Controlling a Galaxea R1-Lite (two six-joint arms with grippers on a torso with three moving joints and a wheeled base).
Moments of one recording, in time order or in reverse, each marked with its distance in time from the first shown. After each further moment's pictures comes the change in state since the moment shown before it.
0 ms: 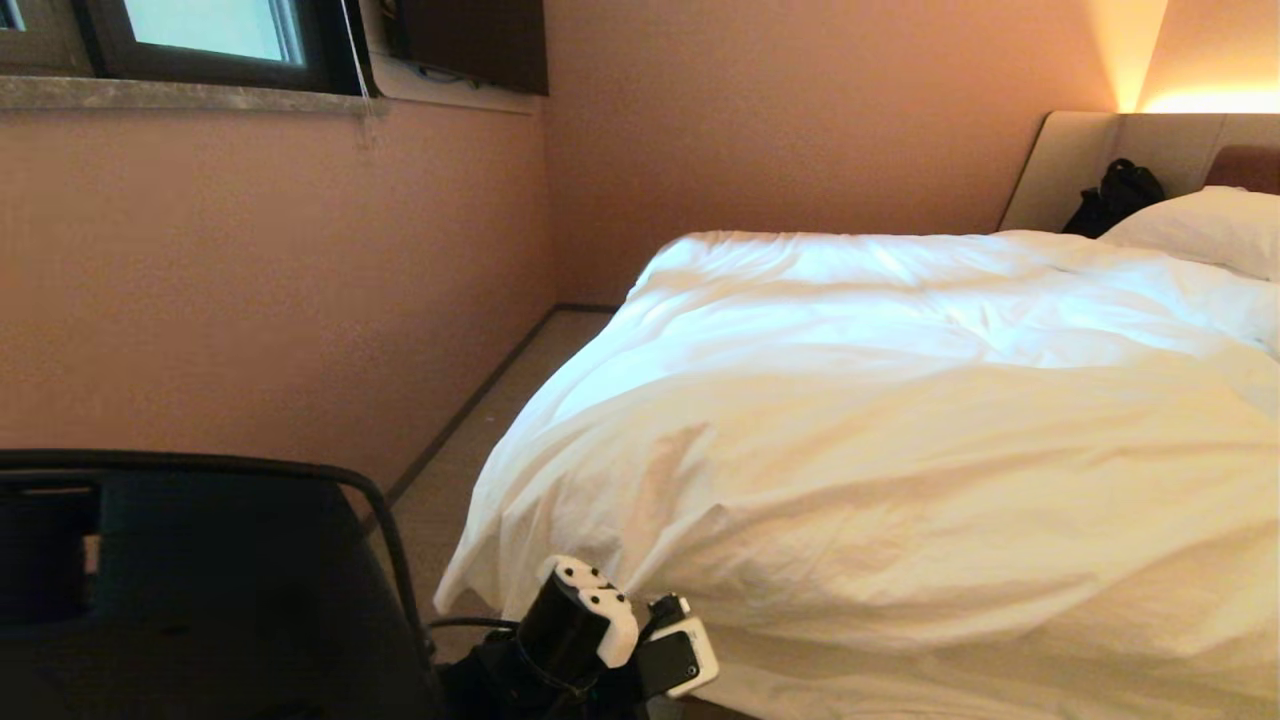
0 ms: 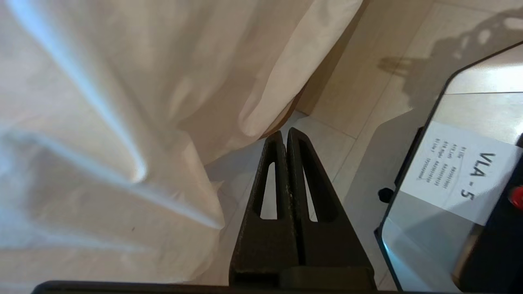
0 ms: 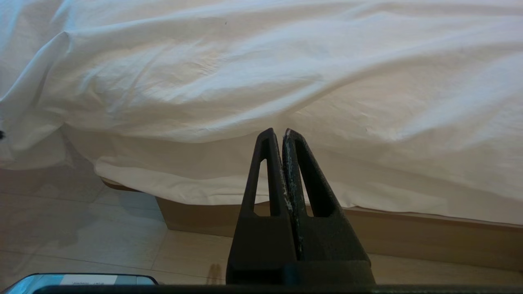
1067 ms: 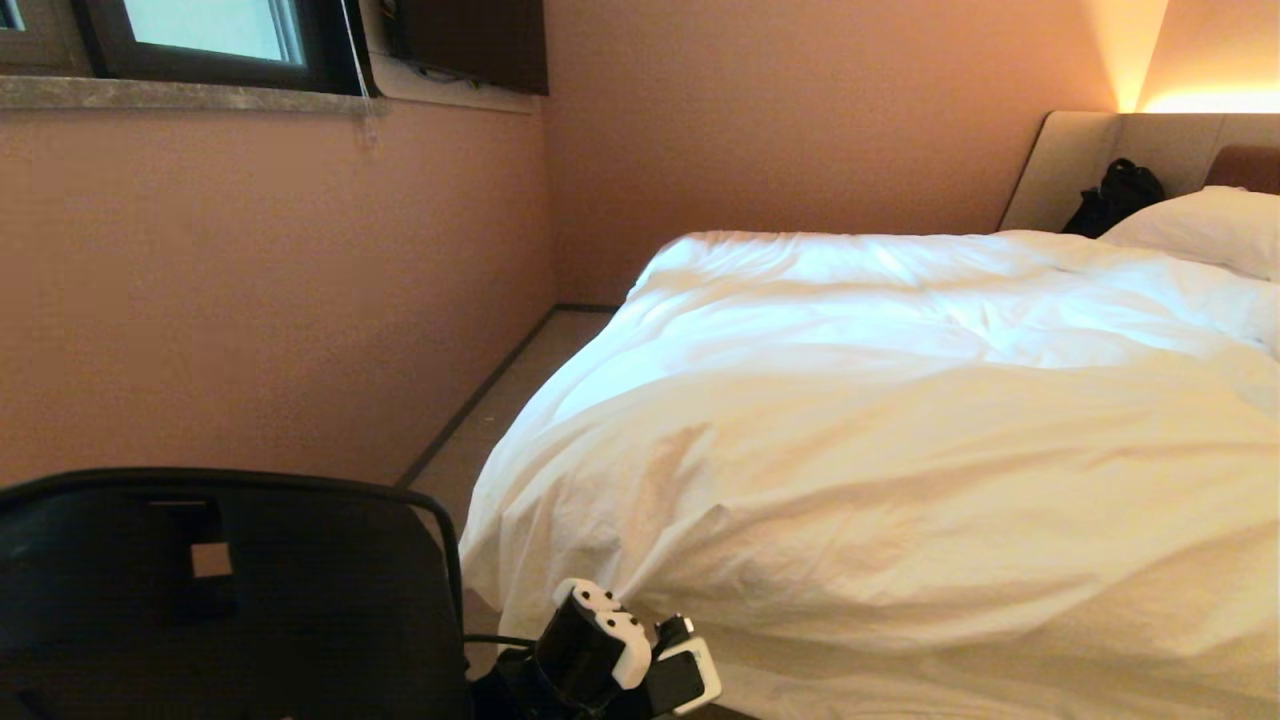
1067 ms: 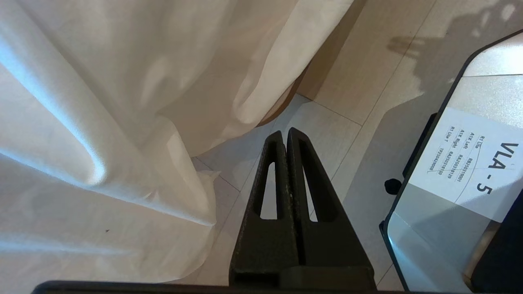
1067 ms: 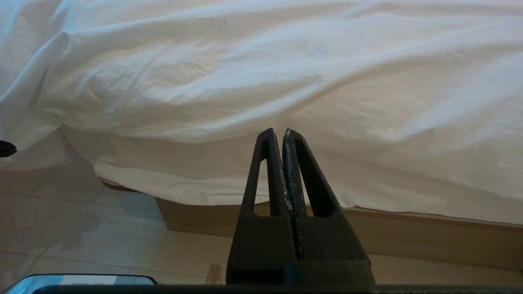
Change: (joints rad) left arm -0.010 0.085 0.001 -0.048 0.047 0.003; right arm 0.000 0.000 0.000 0.000 0.000 0.000
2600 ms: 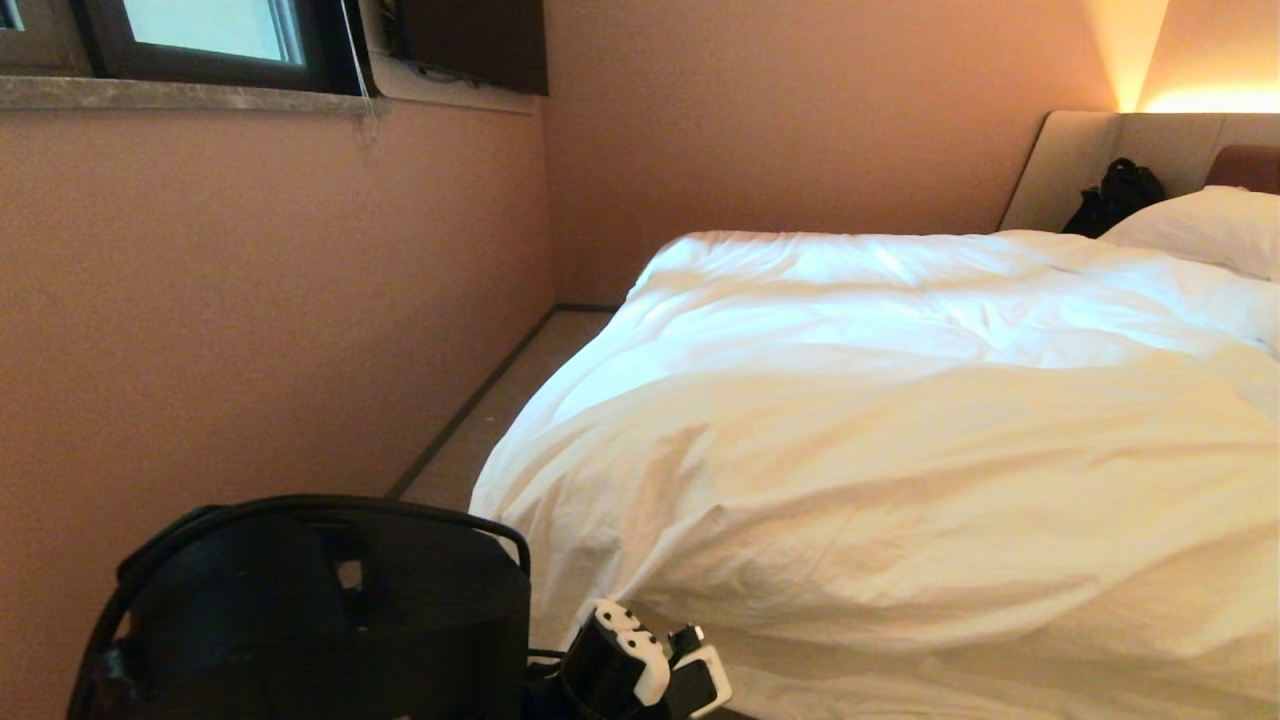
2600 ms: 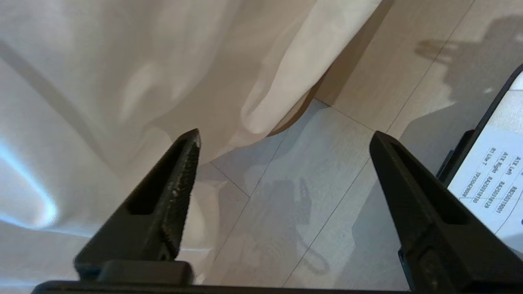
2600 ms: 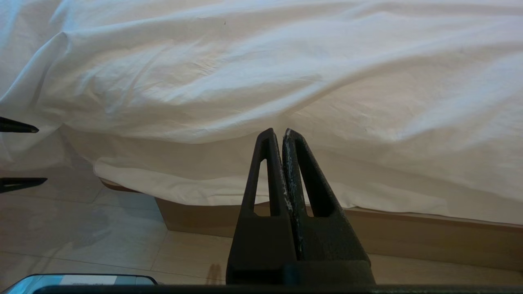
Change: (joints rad) left arm -0.012 0.153 -0.042 -0.146 0.074 -0.001; right arm 0.000 0.000 0.000 0.000 0.000 0.000
